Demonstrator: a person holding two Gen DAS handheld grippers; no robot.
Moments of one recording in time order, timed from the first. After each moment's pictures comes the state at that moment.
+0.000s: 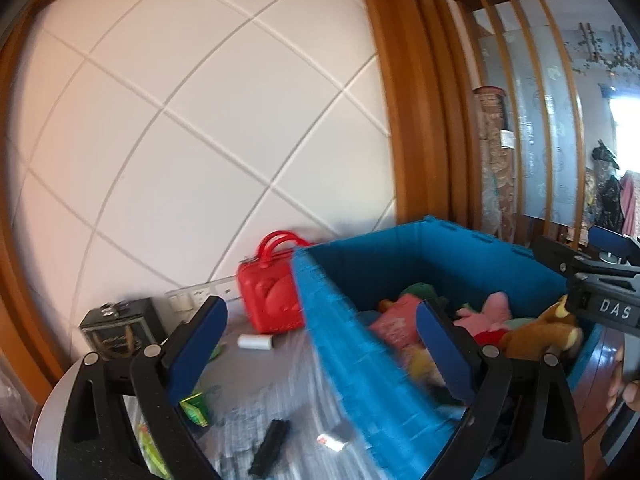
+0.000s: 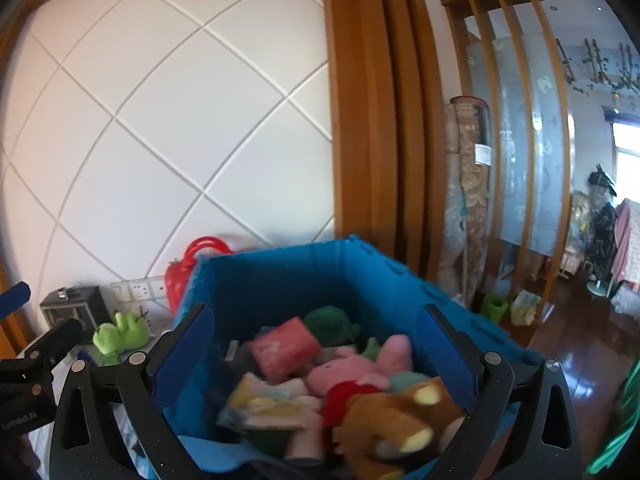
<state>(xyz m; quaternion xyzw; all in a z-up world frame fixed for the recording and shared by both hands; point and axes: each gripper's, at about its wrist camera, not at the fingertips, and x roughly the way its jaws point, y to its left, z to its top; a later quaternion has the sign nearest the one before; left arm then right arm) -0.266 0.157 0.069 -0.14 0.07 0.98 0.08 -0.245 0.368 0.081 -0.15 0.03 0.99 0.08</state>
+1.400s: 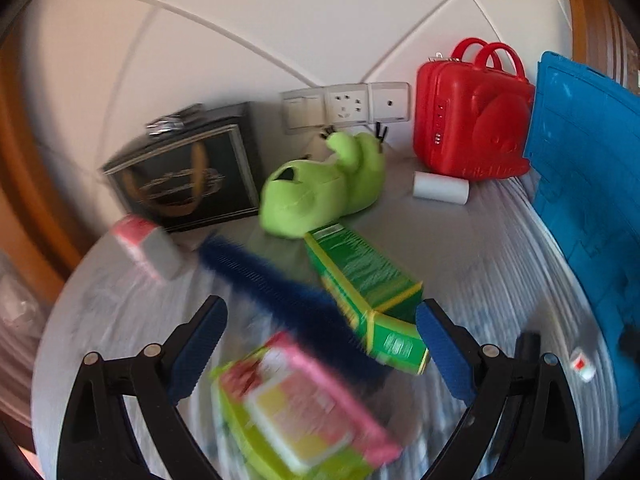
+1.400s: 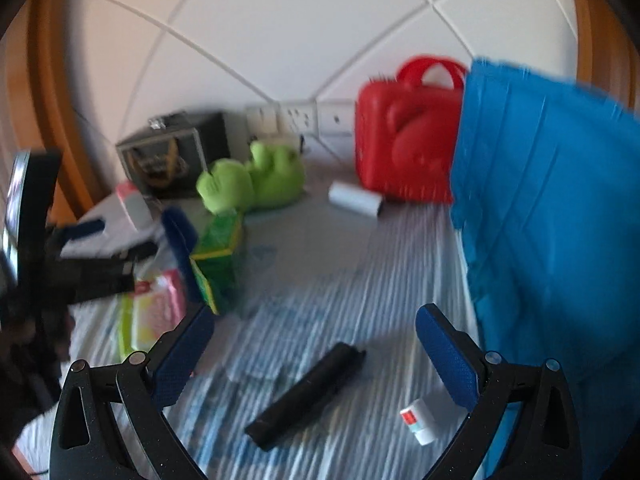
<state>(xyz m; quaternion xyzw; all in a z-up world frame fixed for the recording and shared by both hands) -0.486 -0.119 -0.167 -0.37 0.03 0.93 -0.05 -0.441 0.088 -0.148 -0.36 -0.04 0.92 -0.15</state>
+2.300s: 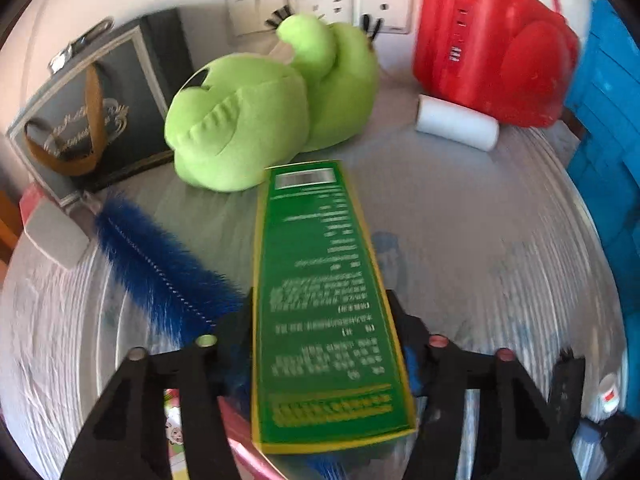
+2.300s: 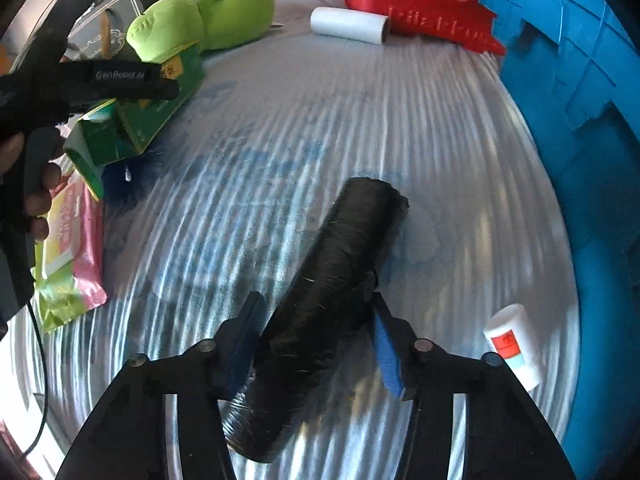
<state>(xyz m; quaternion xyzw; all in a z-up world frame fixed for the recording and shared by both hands) -0.578 -0.105 -0.258 -0.48 0.01 0.88 -0.01 -0.474 0.076 -0.289 -0.55 -0.04 0.83 -0.11</state>
